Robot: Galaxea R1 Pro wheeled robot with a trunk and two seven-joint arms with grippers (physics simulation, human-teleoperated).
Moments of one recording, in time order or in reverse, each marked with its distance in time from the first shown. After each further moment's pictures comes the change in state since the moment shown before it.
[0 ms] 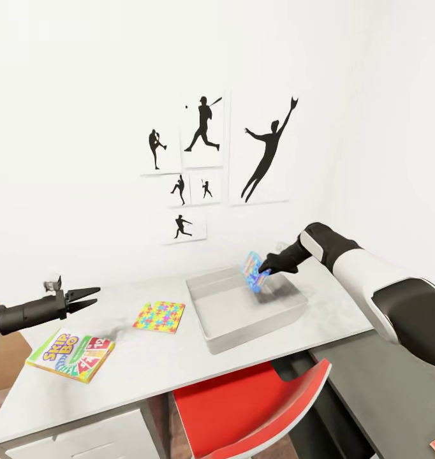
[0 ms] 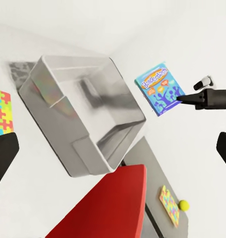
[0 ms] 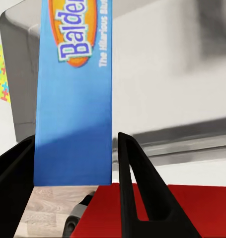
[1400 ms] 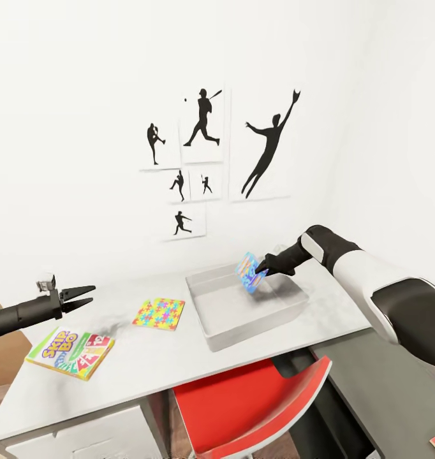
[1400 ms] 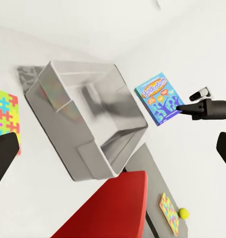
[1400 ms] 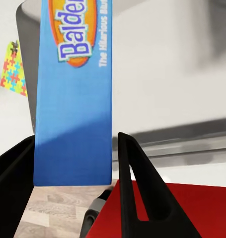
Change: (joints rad) left arm 0.000 0.003 0.042 0.000 -0.002 0.003 0.000; right arm 0.002 0.001 -0.009 0.027 -0.015 -0.001 0.073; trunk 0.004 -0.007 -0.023
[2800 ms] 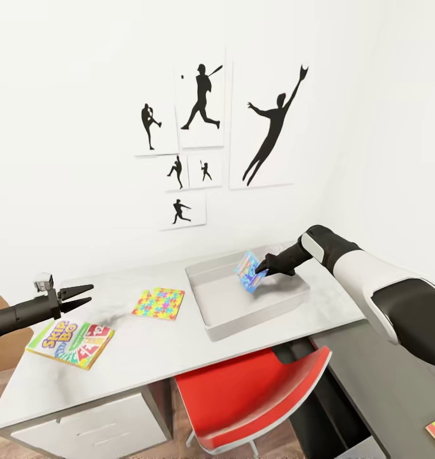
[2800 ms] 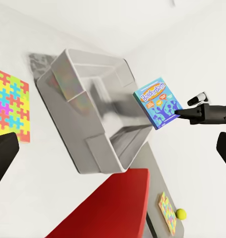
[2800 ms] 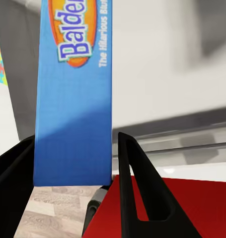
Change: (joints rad) left arm 0.000 -0.002 0.020 0.001 0.001 0.006 0.000; right arm 0.000 -0.001 -0.003 0.001 0.000 0.000 0.003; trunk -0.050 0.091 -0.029
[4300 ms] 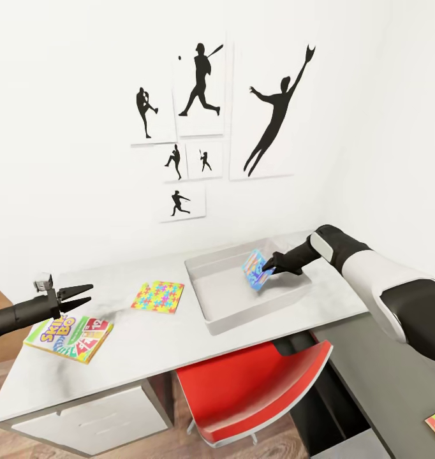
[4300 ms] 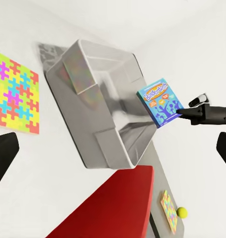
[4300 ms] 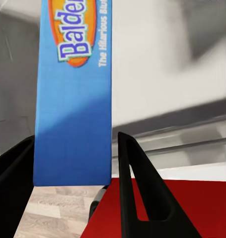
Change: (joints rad) left arm 0.000 0.001 0.002 -0.001 0.002 0.000 0.000; right arm 0.000 -0.041 -0.027 -0.002 -0.006 -0.001 -0.004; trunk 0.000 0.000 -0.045
